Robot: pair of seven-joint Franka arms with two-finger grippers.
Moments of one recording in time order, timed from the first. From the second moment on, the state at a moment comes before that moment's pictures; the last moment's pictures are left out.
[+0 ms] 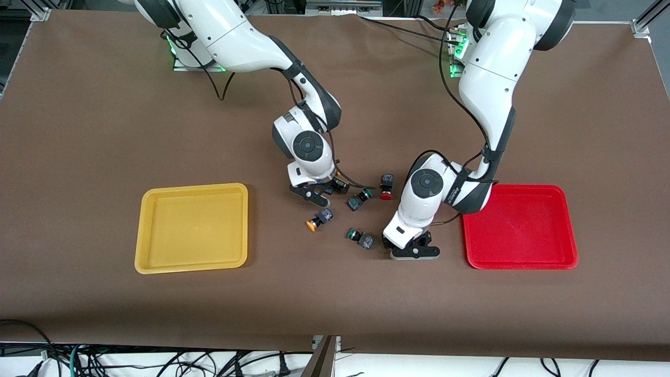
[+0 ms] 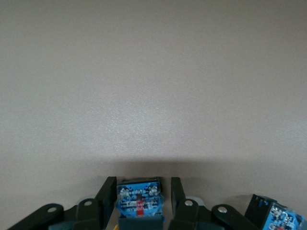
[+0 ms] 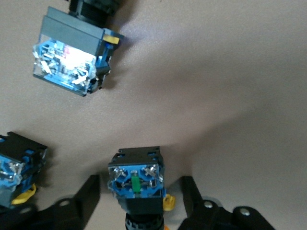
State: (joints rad) left arm -0.40 0.91 -0.03 -1.41 0.22 2.57 -0.64; right arm 0.72 0.87 0.03 -1.44 0.14 2.33 1.13
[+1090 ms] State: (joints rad) left arm -0.12 0.68 -0.02 -1.45 0.22 1.98 0.04; right arm 0.25 0.70 -0.02 -1.41 0.14 1.88 0.25
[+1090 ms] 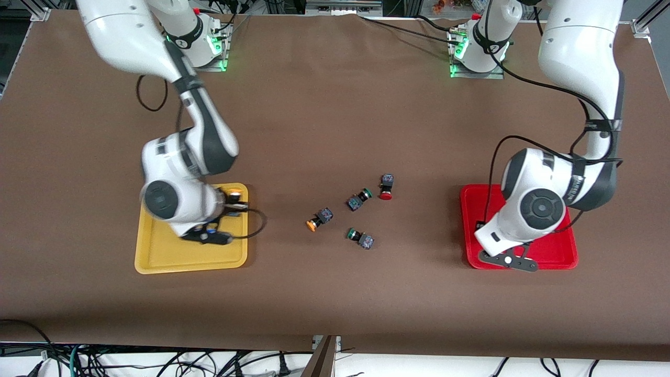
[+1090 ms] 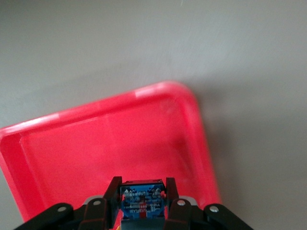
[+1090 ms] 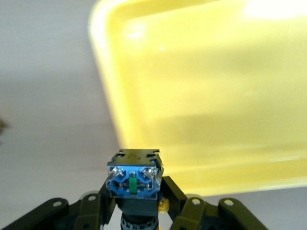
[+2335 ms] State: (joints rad) left arm -0.09 0.50 -0.24 -1.73 0.03 2.21 0.02; right arm 0.10 0.79 0.01 -1.35 0.06 1.83 0.08
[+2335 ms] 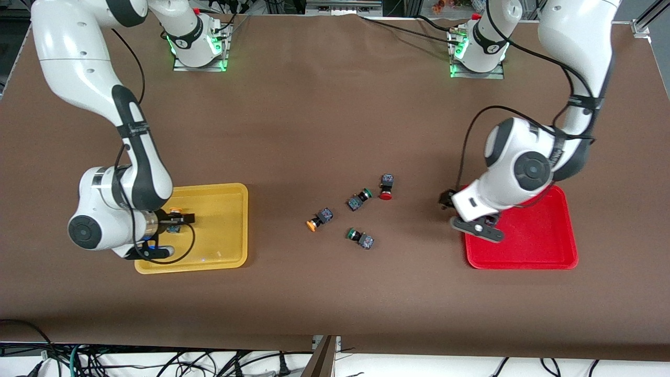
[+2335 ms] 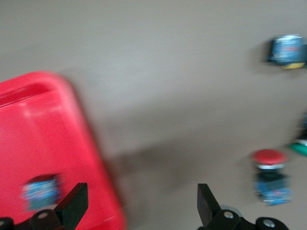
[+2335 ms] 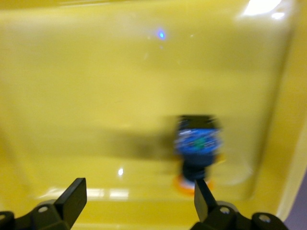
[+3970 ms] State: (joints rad) left arm -0.23 0.60 -0.34 -1.97 0.40 2.61 -0.56; right arm 0.58 0.90 0.05 -1.32 0.11 2.40 1.36
